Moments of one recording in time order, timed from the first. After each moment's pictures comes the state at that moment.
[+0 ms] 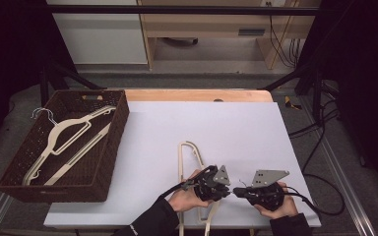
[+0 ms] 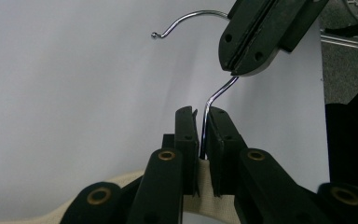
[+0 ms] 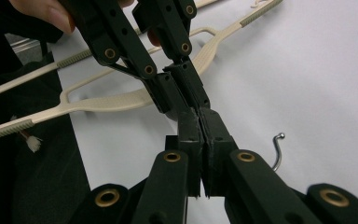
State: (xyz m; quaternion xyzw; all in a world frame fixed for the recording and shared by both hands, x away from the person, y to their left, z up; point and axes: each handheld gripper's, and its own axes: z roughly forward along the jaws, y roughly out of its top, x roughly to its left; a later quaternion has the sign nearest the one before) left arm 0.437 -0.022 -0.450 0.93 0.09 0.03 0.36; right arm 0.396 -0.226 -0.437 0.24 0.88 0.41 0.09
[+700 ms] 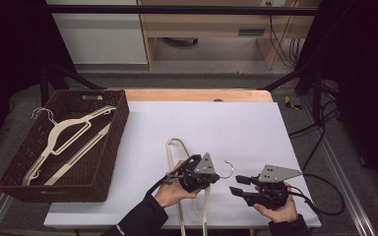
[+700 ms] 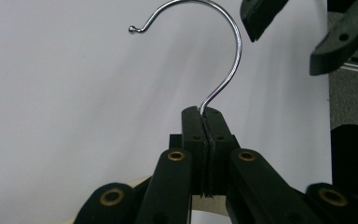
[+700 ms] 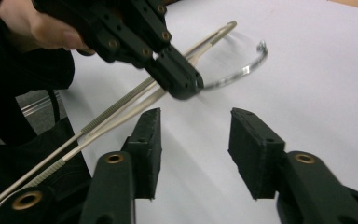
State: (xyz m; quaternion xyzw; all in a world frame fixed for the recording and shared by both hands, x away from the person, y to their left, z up) left arm 0.444 0.022 -0.409 0.91 0.11 0.09 0.40; right arm 0.386 -0.224 -0.412 0.29 0.82 0.49 0.11
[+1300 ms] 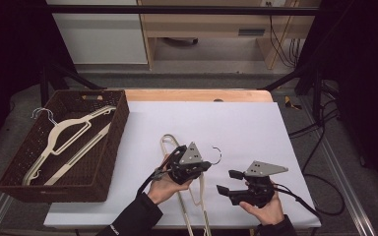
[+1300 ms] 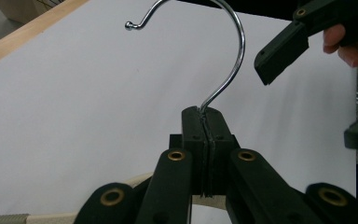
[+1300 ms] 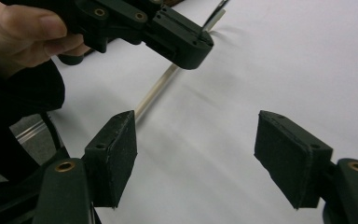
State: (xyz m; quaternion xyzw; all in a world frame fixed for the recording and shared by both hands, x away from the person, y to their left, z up) left arm 0.450 0.047 -0.394 0.87 0.17 0.12 0.44; right arm 0.393 -0.190 -0.412 0.35 0.79 0.49 0.09
